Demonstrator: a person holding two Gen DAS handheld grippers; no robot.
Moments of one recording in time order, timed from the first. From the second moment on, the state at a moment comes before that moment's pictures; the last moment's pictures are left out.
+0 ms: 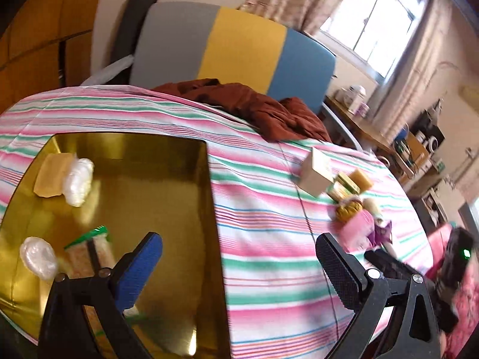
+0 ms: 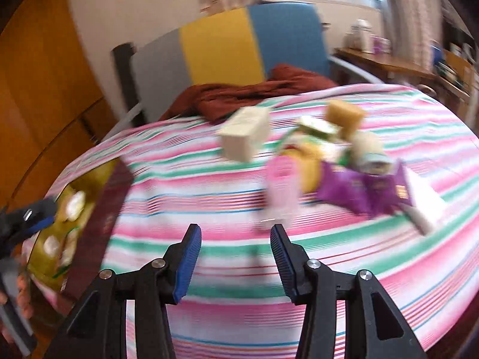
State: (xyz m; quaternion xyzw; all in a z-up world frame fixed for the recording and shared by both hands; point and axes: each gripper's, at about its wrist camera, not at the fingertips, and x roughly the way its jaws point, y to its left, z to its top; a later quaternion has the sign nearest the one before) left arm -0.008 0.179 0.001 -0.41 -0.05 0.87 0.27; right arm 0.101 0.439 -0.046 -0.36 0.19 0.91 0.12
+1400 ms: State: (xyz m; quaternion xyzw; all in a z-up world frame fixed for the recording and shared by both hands) left arm 0.008 0.418 -0.056 -0.45 0.06 0.80 0.39; right arm 0.148 0.520 -0.067 -0.35 0.20 0.90 0.15
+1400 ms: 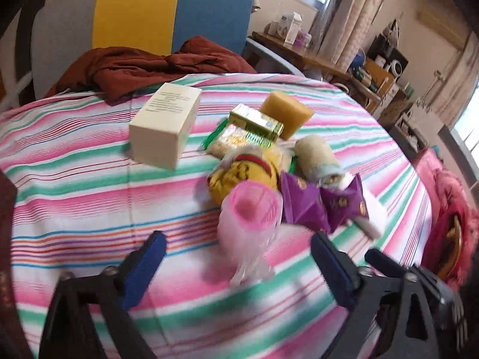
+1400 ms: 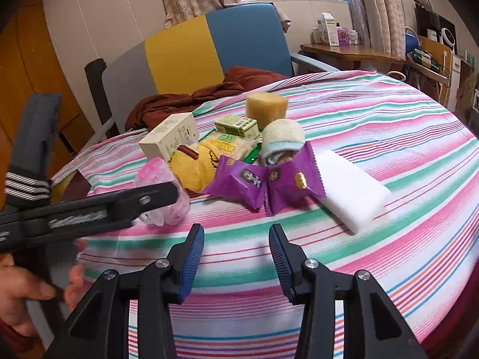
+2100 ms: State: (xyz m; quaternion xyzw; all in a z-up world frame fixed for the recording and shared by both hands) left arm 0.008 0.357 -0.077 -0.44 0.09 0.79 0.41; right arm 0.039 0.494 -0.070 -0.36 0.25 0.90 0.03
